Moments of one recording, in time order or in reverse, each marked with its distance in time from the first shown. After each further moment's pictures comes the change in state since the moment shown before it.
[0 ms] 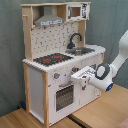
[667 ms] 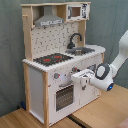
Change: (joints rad) arm -0.002 0.000 0.000 0.000 0.002 0.052 0.175
